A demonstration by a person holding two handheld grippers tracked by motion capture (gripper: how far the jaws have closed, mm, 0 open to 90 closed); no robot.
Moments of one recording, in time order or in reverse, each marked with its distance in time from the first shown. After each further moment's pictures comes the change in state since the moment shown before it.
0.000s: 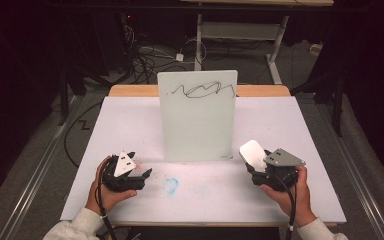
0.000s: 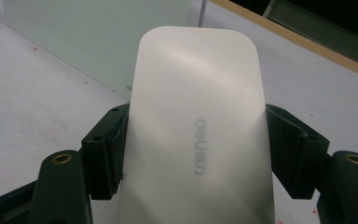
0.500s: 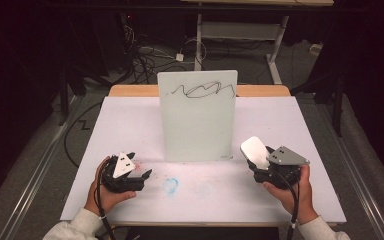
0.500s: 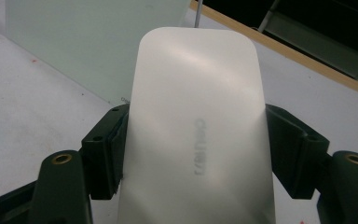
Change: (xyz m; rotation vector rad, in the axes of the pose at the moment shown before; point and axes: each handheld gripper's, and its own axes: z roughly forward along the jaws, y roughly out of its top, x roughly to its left) left arm 0.000 -0.002 -0.004 -0.011 -0.009 0.005; right arm -0.005 0.005 -0.003 -0.043 0.000 -0.016
